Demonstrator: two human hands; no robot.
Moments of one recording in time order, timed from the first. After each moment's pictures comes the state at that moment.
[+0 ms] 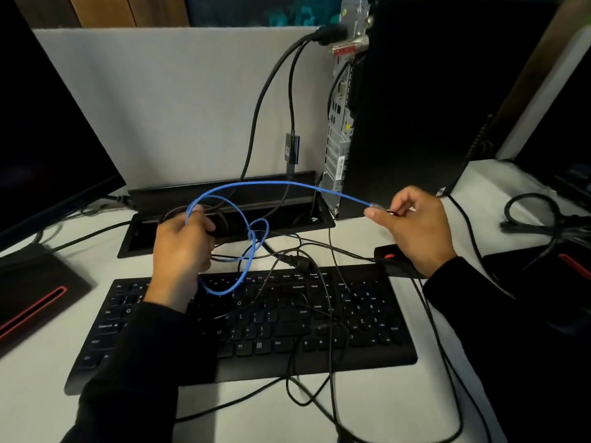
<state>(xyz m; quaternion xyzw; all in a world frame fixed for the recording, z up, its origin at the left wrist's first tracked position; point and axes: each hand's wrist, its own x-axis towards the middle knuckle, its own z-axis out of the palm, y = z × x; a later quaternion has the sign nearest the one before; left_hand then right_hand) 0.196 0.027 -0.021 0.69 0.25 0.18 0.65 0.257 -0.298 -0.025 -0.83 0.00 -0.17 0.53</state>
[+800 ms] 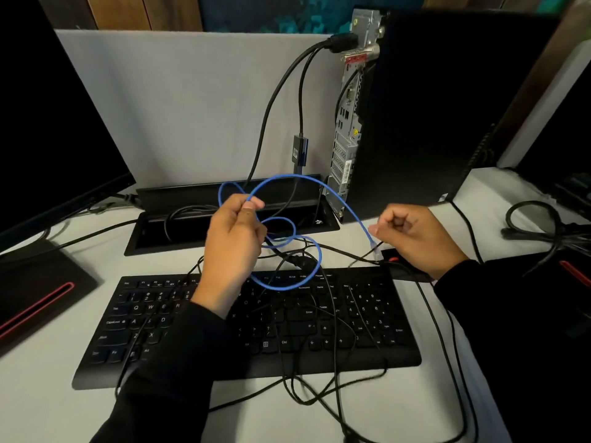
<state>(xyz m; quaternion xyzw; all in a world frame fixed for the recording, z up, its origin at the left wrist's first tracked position) 0.192 -0.025 -0.013 0.69 0.06 0.20 0.69 0.253 -0.310 -0.023 -0.83 -0.21 -0.04 0.51</state>
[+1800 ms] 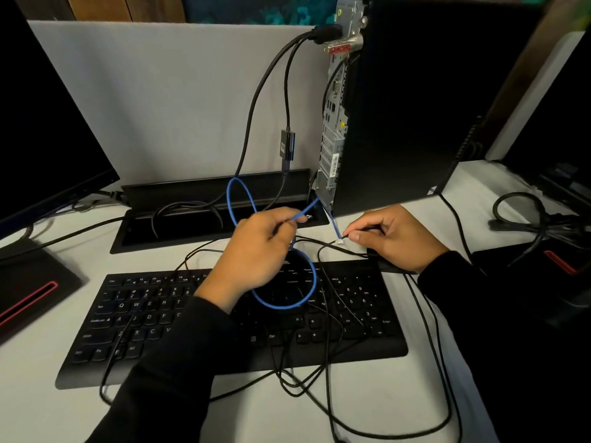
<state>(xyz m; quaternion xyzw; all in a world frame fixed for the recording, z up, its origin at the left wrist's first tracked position) 0.185 -0.053 -0.005 0.87 -0.08 0.09 0.48 0.246 -0.305 -0.020 -0.86 -0.24 0.03 0.46</state>
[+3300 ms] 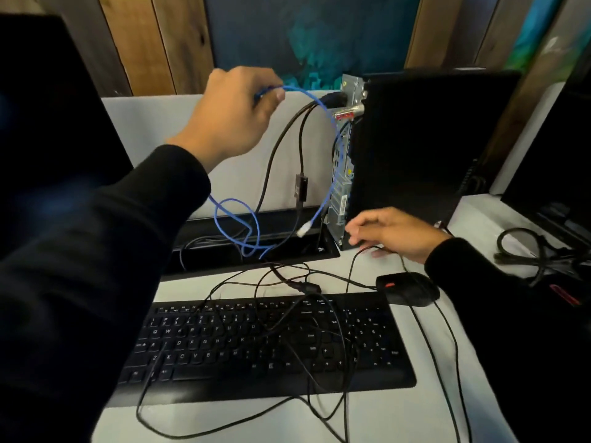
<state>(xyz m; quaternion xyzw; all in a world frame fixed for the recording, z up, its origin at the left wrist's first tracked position) 0.263 0.000 0.193 0.90 -0.17 0.38 0.12 0.272 -0.284 0.048 -0.86 -0.11 0.17 0.46</state>
